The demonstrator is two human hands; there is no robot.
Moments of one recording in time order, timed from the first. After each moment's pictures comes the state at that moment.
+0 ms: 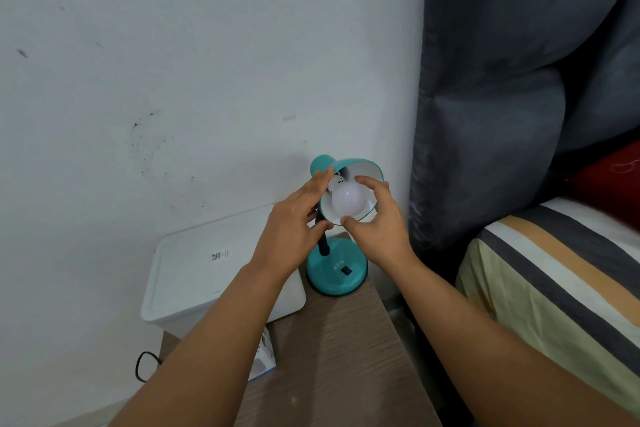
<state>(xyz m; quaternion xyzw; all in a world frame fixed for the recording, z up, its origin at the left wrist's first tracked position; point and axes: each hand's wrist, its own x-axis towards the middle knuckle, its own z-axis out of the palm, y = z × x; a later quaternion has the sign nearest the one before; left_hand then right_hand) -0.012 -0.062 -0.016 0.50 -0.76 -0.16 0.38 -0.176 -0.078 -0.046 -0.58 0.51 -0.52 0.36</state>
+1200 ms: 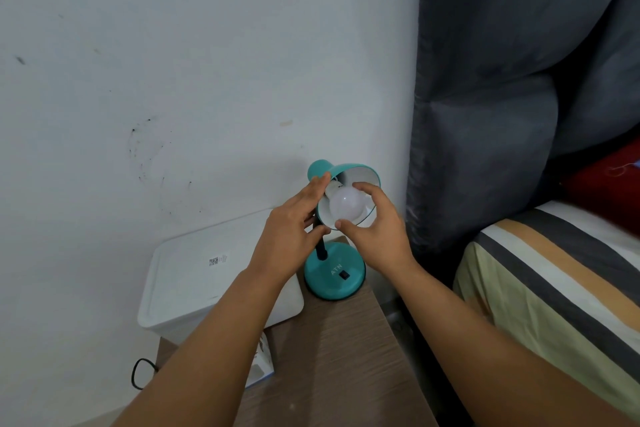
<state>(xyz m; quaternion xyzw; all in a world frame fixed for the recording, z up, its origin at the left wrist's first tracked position) -0.012 -0.061 -0.017 0.51 -0.76 -0.15 0.38 -0.181 -0.078 -0.047 -0.59 0.51 -0.52 0.33</state>
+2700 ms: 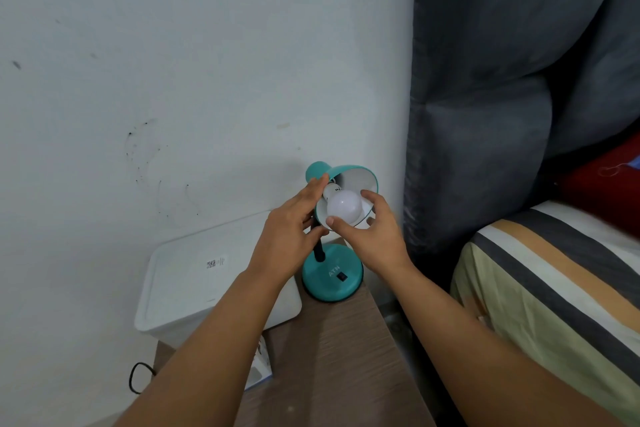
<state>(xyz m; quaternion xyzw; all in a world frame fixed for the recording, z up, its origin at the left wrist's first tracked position) -0.014 -0.064 -0.018 0.50 -0.76 -0.15 0.38 -0.178 -0.077 -0.050 -0.53 0.55 -0.51 0.39</state>
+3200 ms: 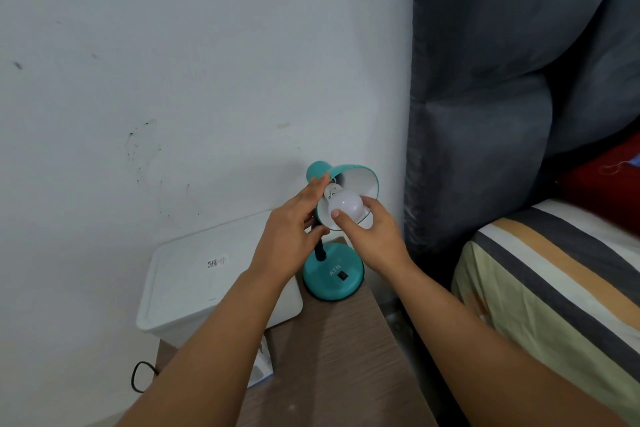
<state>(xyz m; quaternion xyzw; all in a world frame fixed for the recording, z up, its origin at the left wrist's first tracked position) -0.016 -0.062 -0.017 0.51 -0.76 -0.15 0.38 -0.178 -0.076 -0.051 -0.53 0.57 -0.48 0.40</state>
